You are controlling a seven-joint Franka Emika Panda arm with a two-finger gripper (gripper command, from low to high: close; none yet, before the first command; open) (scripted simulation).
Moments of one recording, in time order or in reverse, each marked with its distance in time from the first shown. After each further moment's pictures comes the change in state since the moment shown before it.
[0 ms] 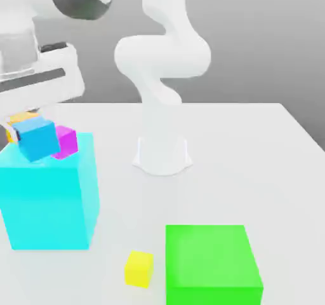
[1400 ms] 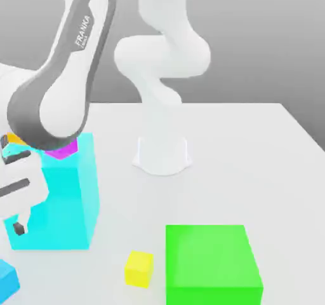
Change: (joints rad) arm 0.030 0.770 -0.049 0.264 0.475 0.468 -0.716
